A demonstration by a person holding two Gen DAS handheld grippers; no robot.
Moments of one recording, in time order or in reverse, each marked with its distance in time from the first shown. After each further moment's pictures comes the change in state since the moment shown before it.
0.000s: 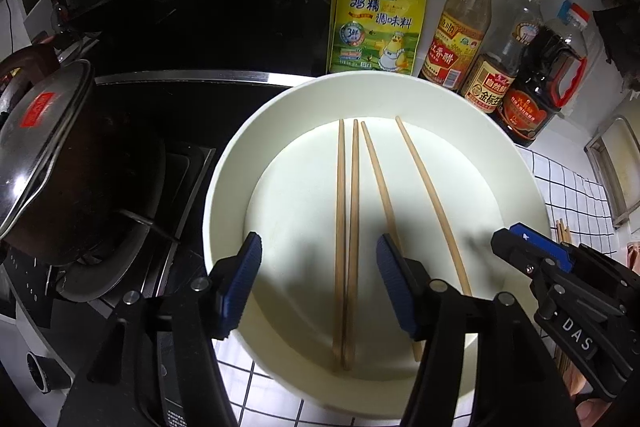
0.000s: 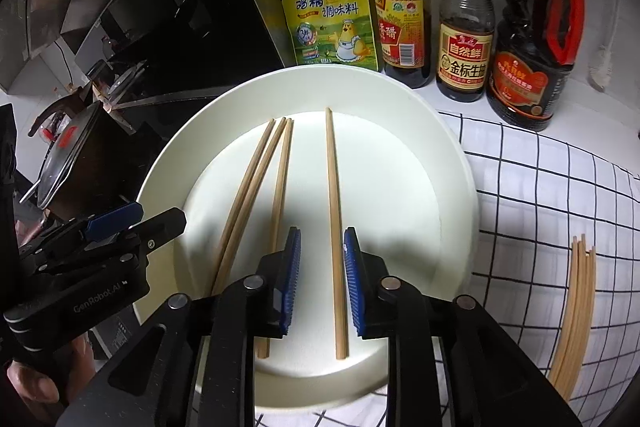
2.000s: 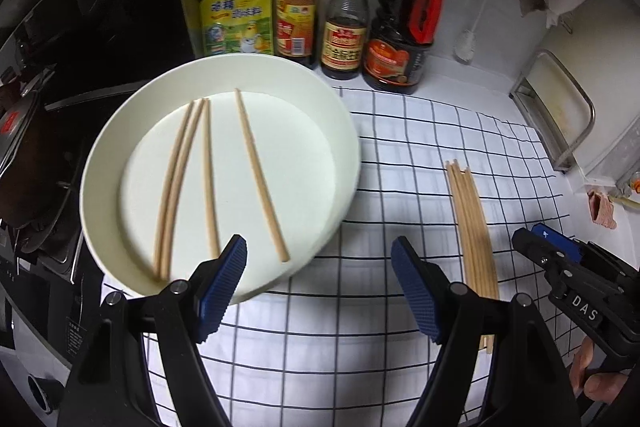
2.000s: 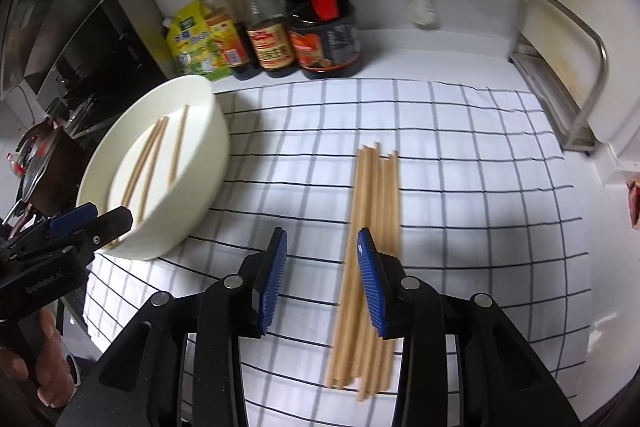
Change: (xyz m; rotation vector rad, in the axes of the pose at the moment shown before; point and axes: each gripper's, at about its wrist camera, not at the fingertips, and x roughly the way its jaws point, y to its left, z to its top) left arm -0.045 -0.159 -0.064 0.143 0.001 -0.098; right arm -0.120 -0.169 -0.093 0.157 -0.036 -0.161
